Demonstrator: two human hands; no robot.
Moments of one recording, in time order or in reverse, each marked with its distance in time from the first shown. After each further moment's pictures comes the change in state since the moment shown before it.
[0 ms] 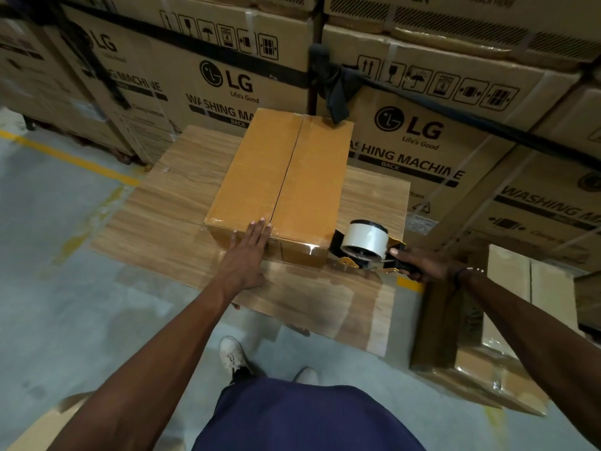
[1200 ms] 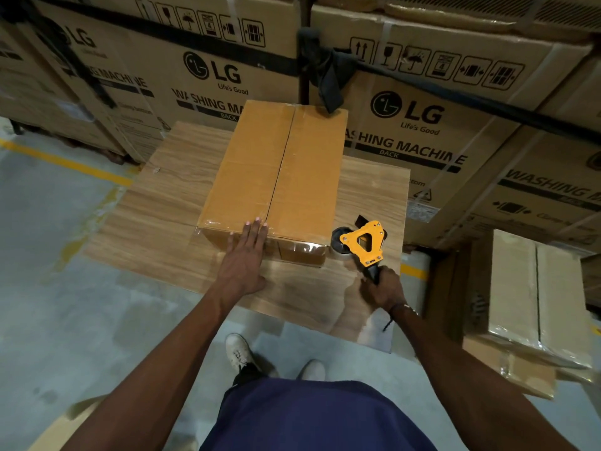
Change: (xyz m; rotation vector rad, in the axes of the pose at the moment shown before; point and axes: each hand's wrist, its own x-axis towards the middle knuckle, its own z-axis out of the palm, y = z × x) left_hand -0.001 0.006 0.000 -0.037 0.005 -0.018; right_hand 0.054 -0.002 0.145 0.140 0.575 0.342
